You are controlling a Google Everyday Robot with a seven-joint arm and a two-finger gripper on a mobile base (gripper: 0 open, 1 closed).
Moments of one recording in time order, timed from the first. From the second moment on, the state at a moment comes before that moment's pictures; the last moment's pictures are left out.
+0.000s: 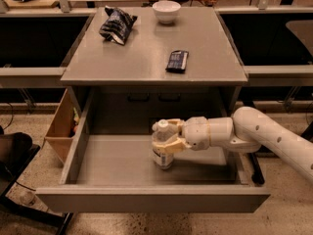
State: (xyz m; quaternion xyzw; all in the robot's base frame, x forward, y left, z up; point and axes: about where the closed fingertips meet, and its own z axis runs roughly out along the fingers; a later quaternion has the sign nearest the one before) arm 0.526 -0.008 0.723 -0.52 0.57 0.43 0.47
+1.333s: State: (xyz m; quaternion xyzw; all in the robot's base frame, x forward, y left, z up) arm 0.539 0.060 1.057 -0.58 0.58 0.33 0.47
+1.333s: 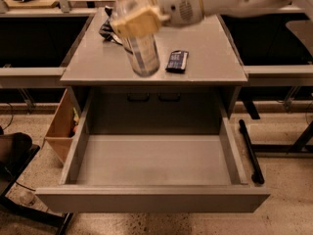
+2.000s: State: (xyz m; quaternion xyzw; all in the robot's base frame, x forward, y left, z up) arm 0.620 0.008 1.166 -0.43 0.63 0.29 0.58
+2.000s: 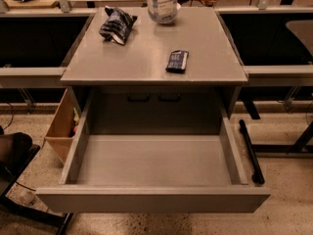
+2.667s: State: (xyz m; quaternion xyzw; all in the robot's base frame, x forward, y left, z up) arm 0.641 0.001 1.170 -0.41 0.64 0.29 0.59
